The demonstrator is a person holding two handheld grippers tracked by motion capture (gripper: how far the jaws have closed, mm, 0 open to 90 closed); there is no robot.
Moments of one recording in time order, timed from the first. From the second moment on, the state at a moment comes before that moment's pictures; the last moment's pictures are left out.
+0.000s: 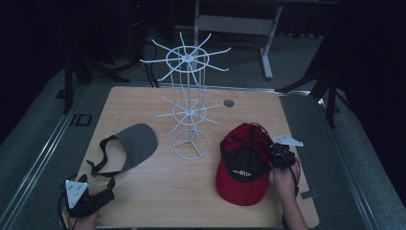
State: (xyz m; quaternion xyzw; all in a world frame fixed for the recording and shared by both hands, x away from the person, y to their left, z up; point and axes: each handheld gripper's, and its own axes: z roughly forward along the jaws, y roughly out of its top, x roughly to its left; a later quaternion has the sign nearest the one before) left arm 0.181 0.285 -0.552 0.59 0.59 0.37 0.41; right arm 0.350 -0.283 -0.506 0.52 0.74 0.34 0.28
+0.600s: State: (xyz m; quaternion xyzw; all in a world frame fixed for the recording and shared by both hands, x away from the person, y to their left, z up) left arm 0.180 0.286 -0.551 0.59 0.58 0.36 0.43; right arm 0.328 -0.286 -0.431 0.50 0.69 0.43 0.31
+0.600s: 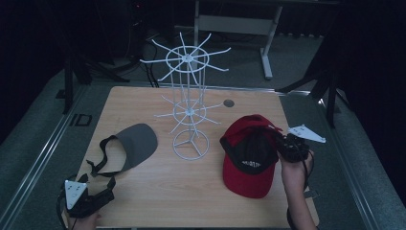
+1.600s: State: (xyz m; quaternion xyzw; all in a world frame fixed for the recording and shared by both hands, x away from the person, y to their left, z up) left arm 0.181 0.260 -0.521 0.67 0.44 0.27 0.54; right arm 0.301 -0.292 -0.355 0.45 0.66 0.49 0.34
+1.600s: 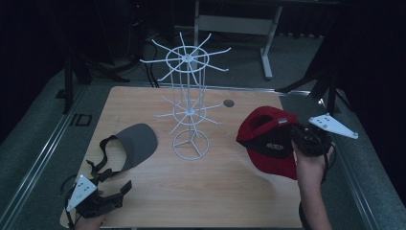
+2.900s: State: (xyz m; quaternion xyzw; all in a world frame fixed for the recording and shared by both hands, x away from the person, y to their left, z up) left arm 0.234 0.108 -0.425 0.75 0.23 0.22 0.59; right arm 0.259 -0.276 -0.314 0.39 0.67 0.54 0.33
